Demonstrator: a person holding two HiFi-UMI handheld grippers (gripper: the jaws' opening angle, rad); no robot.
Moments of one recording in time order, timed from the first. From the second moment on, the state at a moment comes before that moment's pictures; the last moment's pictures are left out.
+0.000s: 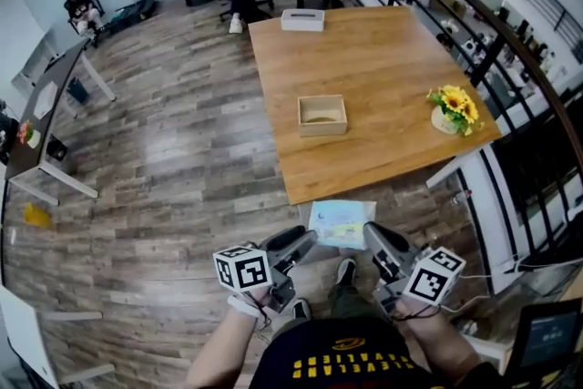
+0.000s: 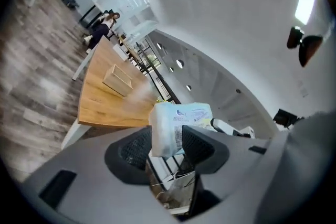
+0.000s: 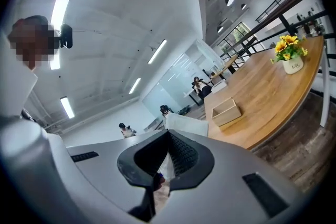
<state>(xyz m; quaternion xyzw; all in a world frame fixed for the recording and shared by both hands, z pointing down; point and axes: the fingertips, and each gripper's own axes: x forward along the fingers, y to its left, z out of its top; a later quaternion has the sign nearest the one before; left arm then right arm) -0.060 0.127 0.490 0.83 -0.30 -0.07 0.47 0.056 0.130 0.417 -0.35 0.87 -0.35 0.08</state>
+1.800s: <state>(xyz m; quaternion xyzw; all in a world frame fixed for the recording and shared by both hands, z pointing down) -0.093 -0.212 0.486 0.84 -0.38 0.00 0.38 0.044 -0.218 0.491 -0.43 0.83 -0.36 -0.06</state>
